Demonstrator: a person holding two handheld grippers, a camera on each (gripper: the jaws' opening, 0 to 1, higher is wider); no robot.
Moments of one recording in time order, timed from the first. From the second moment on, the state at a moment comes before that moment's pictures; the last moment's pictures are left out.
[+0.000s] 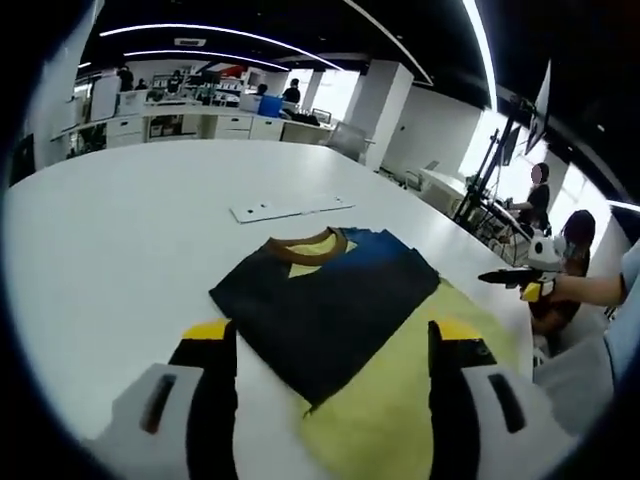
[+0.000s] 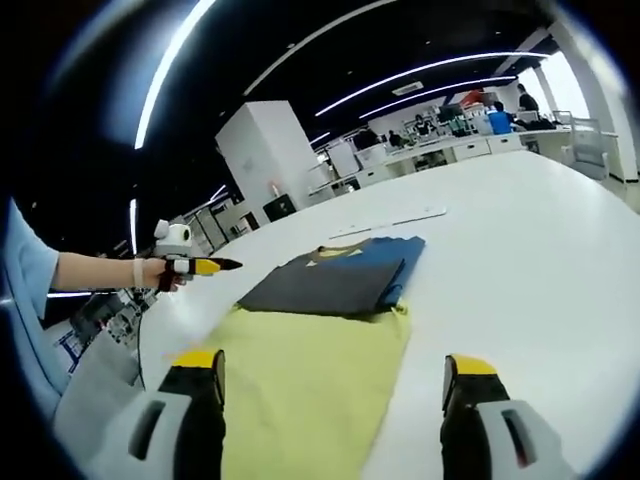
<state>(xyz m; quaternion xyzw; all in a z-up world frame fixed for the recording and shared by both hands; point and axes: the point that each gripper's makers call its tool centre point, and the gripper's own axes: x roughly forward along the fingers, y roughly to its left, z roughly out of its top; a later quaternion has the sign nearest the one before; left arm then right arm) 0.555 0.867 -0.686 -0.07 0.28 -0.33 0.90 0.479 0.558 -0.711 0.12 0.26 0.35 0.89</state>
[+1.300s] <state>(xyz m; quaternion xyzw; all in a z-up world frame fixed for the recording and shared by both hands) 0.392 0.892 -0.693 -0.06 0.31 -0.33 0.89 0.457 0.560 -0.684 0.05 0.25 0.40 0.88</state>
